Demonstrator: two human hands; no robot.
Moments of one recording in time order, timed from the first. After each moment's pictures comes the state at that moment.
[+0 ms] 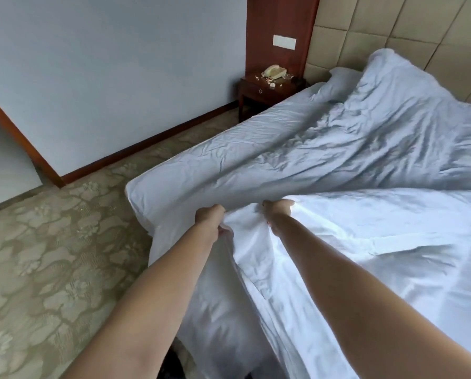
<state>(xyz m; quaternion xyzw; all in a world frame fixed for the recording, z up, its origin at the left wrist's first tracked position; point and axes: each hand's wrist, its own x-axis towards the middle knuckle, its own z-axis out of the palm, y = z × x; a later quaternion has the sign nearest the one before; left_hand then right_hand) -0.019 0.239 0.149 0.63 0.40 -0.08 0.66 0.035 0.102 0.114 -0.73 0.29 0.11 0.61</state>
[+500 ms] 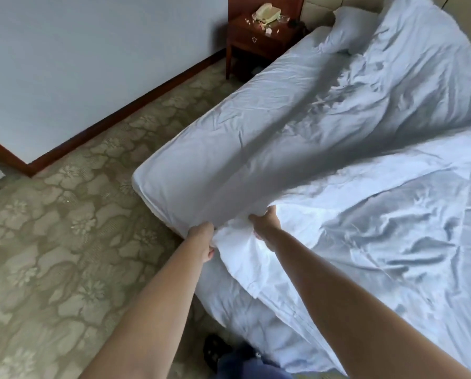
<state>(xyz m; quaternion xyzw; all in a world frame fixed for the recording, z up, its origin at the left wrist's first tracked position) 0.042 0.477 0.058 0.57 0.48 -0.26 0.61 0.057 0.327 0.038 -0.75 0.30 0.17 0.57</state>
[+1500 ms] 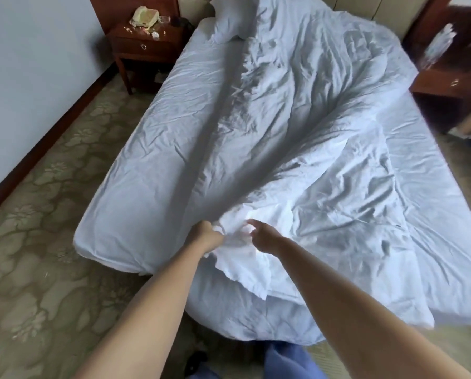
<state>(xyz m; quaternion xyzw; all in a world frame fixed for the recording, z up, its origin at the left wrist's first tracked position) 0.116 0.457 0.058 0.91 -0.03 -0.35 0.23 0.042 0.311 0.034 -0.84 0.27 0.24 0.40</state>
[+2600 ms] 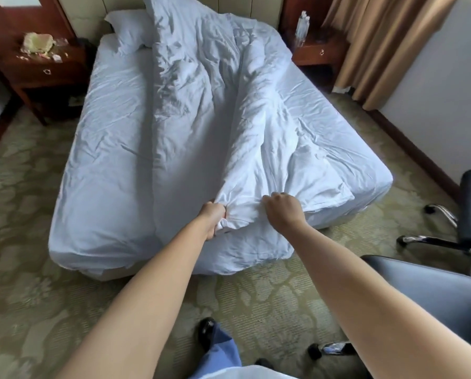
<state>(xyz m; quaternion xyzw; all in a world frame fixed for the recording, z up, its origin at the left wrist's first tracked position) -0.048 0.528 0.092 0.75 -0.05 -0.47 0.47 -0.186 0.430 0.111 -0.94 0.34 0.06 -0.04</state>
